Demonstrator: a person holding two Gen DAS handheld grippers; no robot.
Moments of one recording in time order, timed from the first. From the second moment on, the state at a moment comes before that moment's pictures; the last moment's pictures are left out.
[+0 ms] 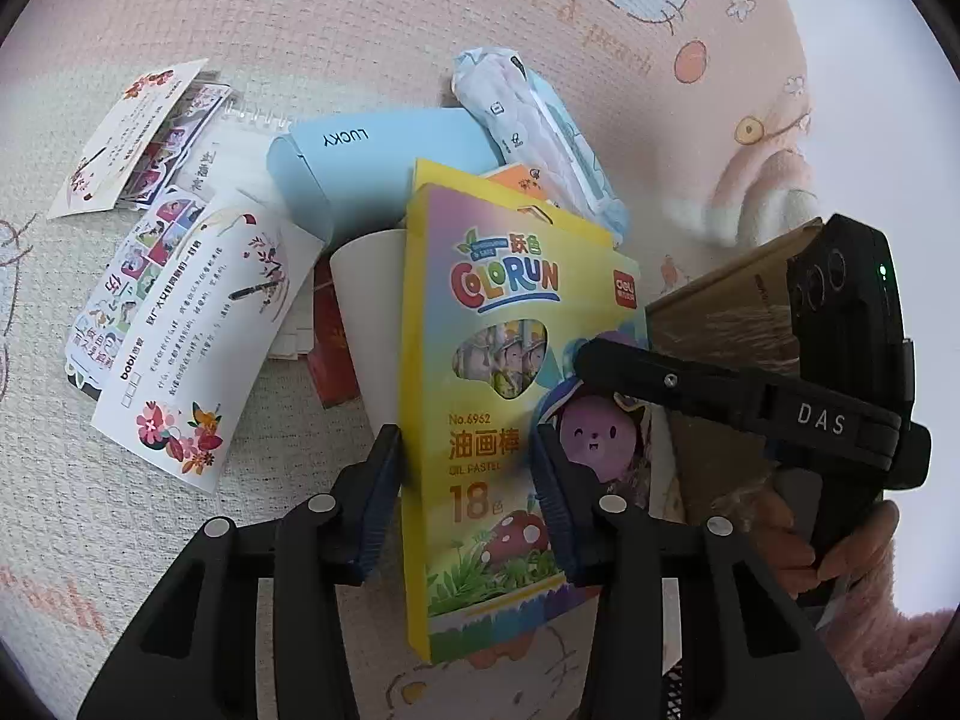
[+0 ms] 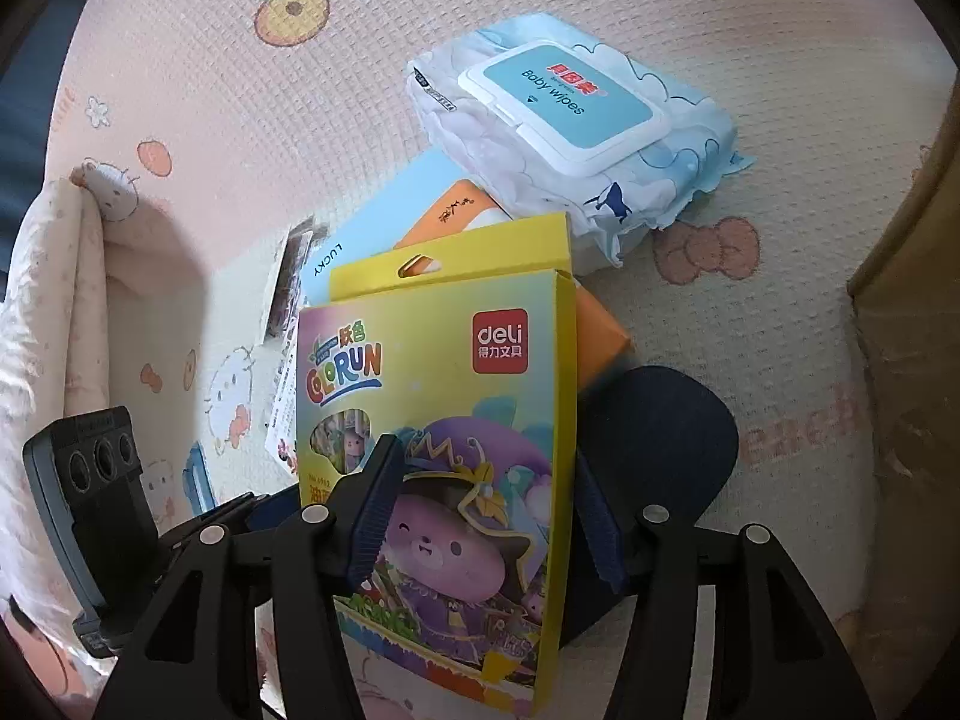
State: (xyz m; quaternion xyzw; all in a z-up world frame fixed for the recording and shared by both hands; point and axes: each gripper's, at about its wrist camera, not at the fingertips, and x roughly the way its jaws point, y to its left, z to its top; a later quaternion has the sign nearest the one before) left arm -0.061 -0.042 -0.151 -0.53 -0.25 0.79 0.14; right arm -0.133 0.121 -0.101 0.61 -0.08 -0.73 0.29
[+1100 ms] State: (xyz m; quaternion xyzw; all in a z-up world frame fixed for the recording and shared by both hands) left arm -0.047 0.016 0.001 -0.40 -0.20 0.87 0.21; right arm -0.087 0.192 0.066 0.44 -0.11 -0.84 0.29
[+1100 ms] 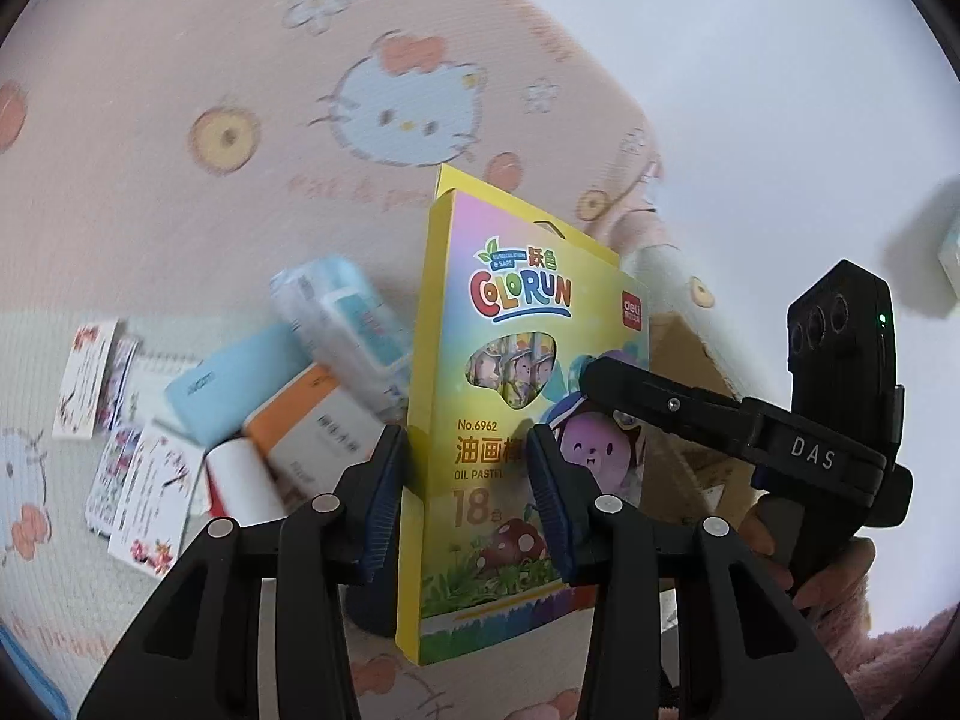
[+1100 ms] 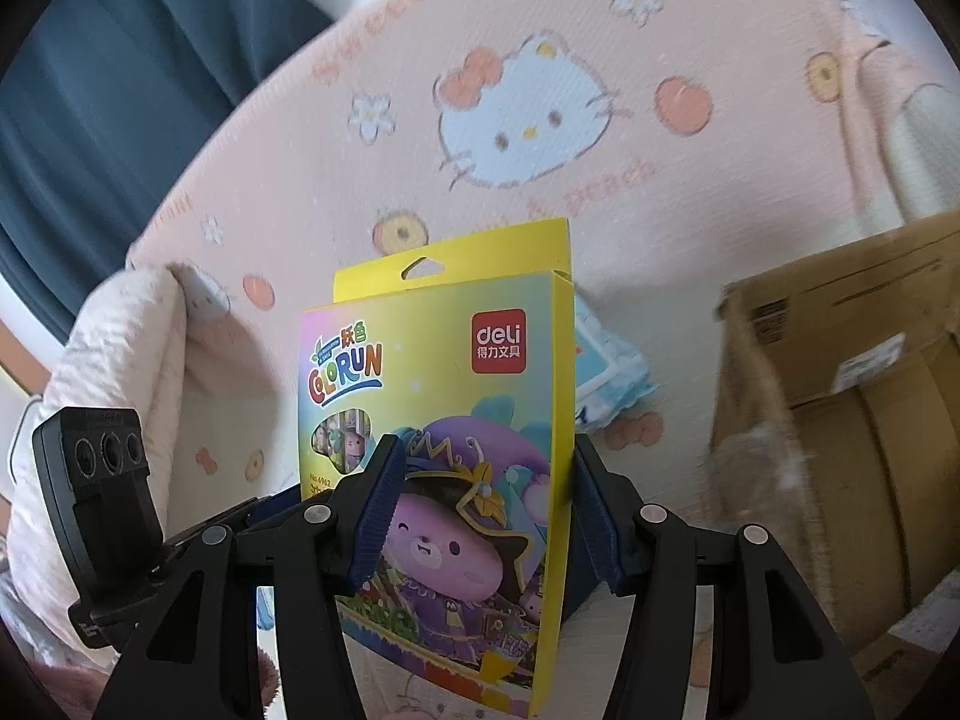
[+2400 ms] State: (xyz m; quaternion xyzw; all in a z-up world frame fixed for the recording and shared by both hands) left arm -0.088 0.250 -0.003 -0.49 -0.09 0.81 0.33; right arm -0.144 0.430 0.029 0.50 -0.23 -0.81 0.21
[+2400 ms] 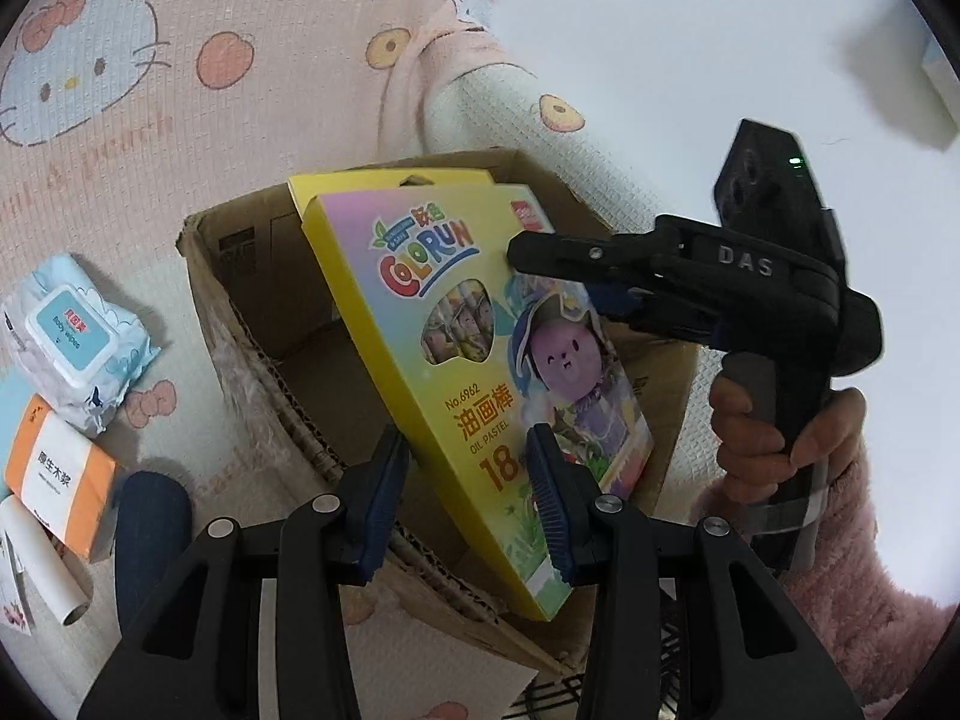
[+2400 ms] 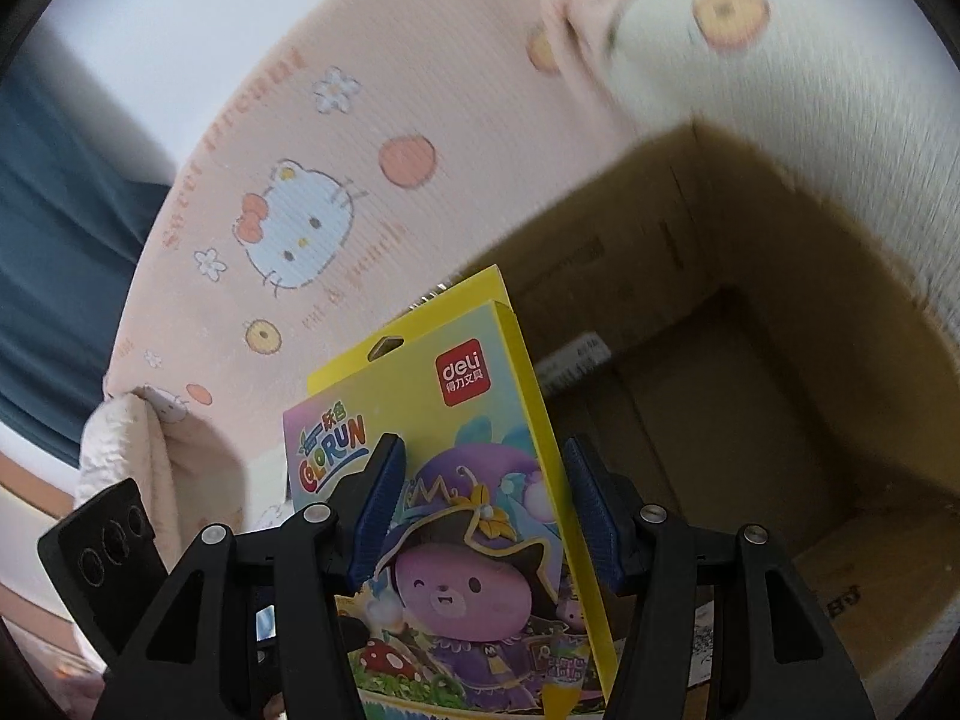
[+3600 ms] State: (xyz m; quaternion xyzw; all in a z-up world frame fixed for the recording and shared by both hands) left arm -0.139 0.289 0.010 -0.54 0.09 0.78 0.30; right arm -0.178 0.416 -0.025 0.67 -0.17 -0.71 0.08
